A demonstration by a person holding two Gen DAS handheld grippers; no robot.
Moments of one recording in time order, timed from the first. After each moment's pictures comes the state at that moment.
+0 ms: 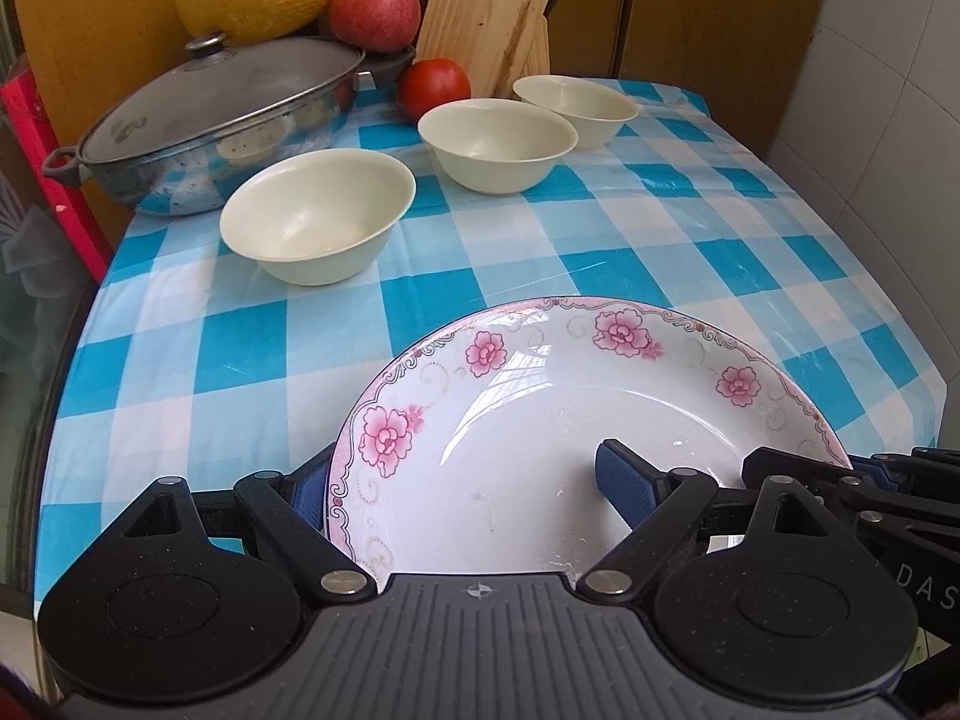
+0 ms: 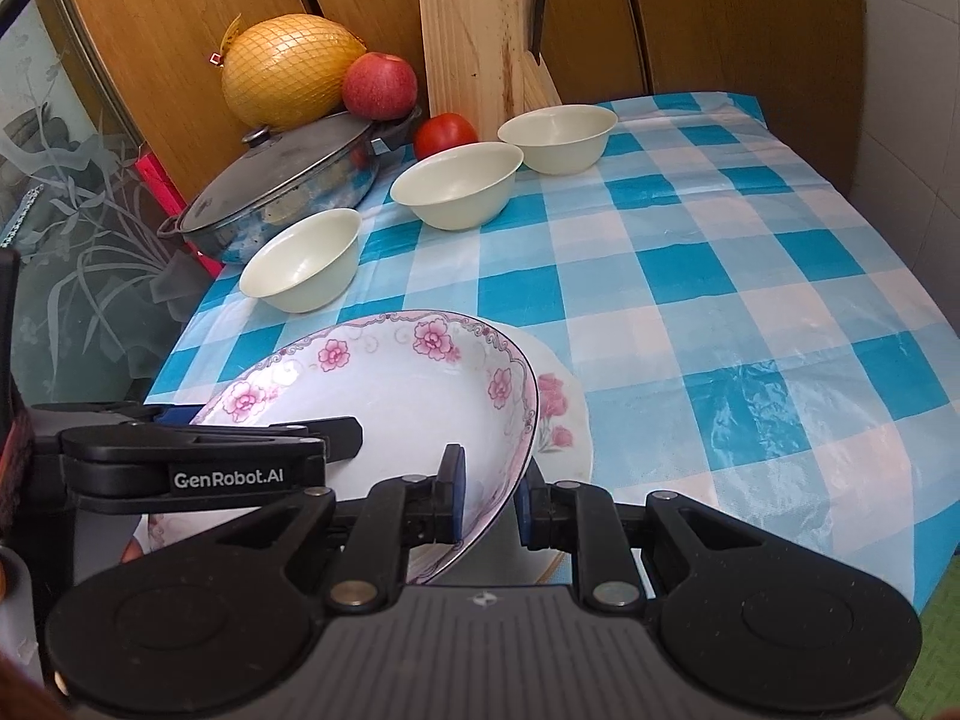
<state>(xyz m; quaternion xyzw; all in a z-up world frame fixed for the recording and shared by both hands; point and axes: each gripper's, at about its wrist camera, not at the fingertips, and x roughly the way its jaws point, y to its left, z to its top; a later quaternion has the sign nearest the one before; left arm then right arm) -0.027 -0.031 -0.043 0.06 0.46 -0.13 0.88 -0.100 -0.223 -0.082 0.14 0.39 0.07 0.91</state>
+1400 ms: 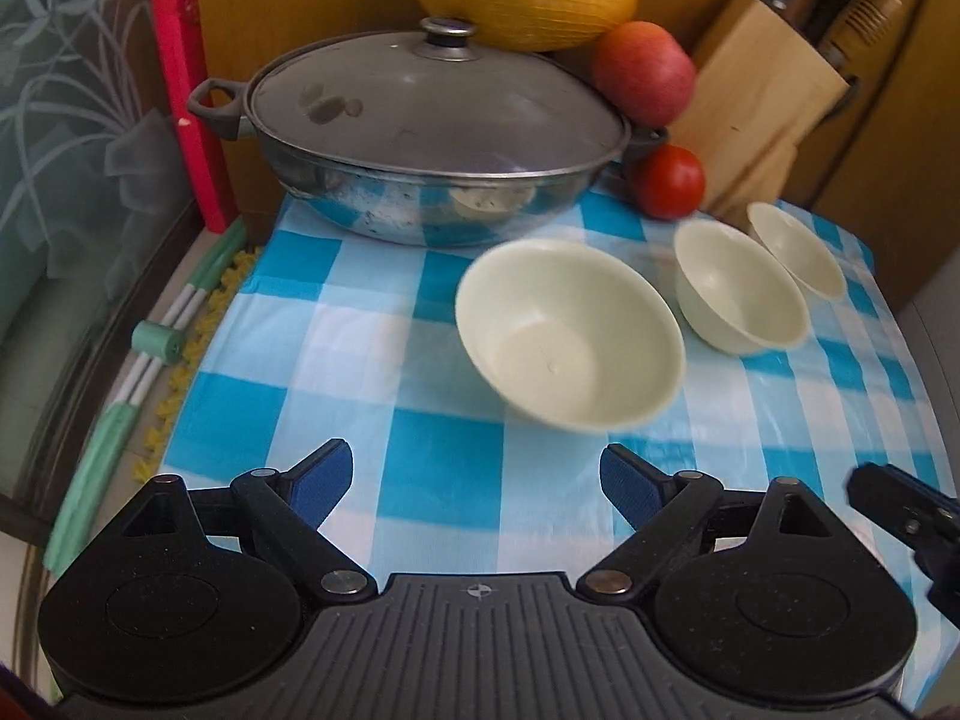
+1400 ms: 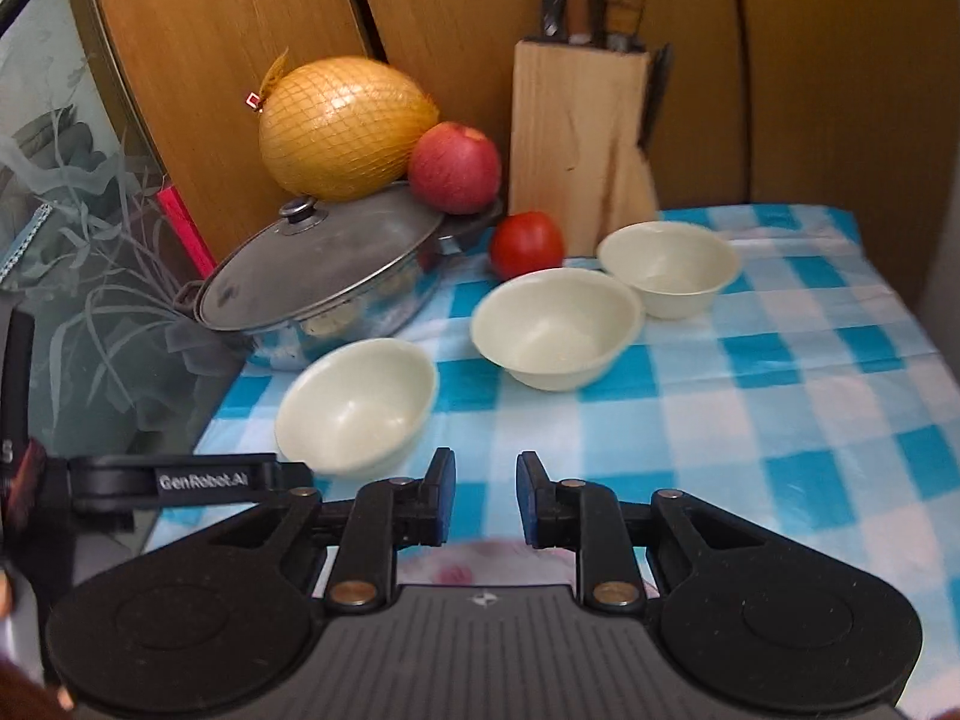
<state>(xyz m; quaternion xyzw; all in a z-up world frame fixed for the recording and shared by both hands) 0.074 0.059 -0.026 -0.07 0.48 0.00 0.88 0.024 -0.161 -0.042 0.11 0.36 0.11 0.92</state>
